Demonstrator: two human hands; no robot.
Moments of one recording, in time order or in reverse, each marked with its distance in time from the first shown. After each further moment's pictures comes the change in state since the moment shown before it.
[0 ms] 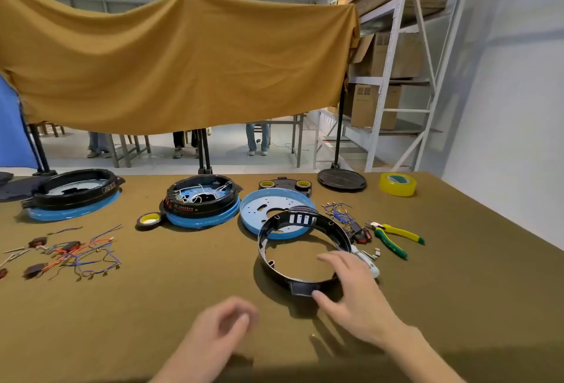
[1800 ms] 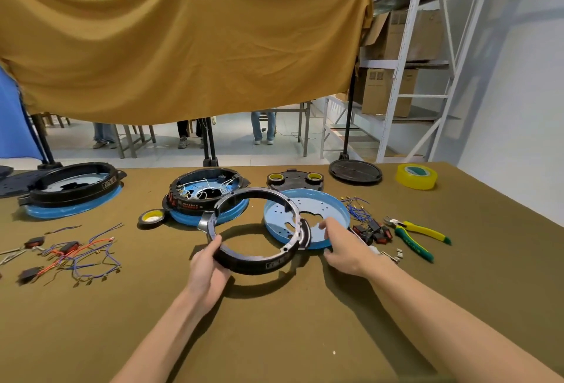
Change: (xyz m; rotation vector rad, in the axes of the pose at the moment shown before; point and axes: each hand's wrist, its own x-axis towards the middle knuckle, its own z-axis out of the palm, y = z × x) left_hand 0.141 -0.043 -0.039 -1.158 0.425 -0.386; right_hand 0.138 0.044 0.050 -0.104 -0.370 0.103
